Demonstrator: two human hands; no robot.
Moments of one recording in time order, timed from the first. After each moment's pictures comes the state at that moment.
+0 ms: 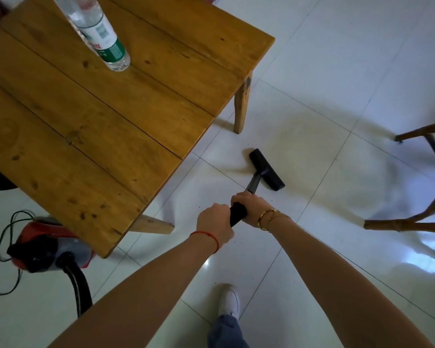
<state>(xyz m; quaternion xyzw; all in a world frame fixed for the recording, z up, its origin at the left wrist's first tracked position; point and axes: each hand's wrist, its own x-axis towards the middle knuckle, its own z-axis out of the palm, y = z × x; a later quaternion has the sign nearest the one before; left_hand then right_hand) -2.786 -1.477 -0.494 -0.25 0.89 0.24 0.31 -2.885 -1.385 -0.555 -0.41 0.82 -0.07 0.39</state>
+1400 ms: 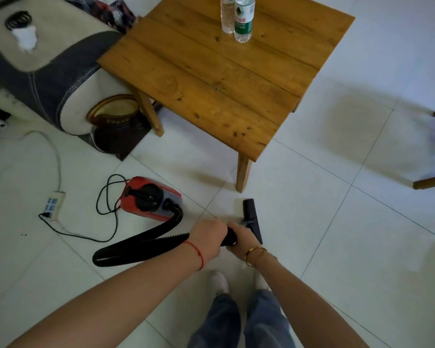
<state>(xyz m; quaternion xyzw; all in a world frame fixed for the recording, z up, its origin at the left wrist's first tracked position) -2.352 -1.629 -0.396 -0.08 0.93 0.03 0.36 -2.398 -1.517 -0.492 -0.28 0.83 -0.22 0.43</state>
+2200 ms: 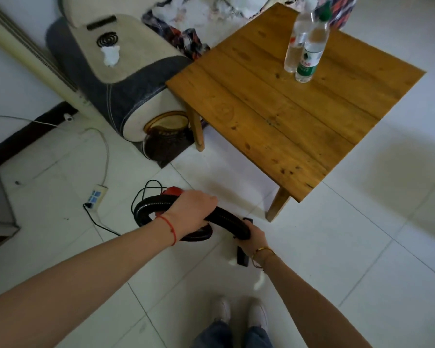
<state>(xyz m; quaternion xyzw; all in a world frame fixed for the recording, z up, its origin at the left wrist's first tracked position) -2.352 -1.798 -0.331 -0.07 0.97 -0.01 0.23 -2.426 -1.629 -0.459 -0.20 0.84 -0.28 0.43</state>
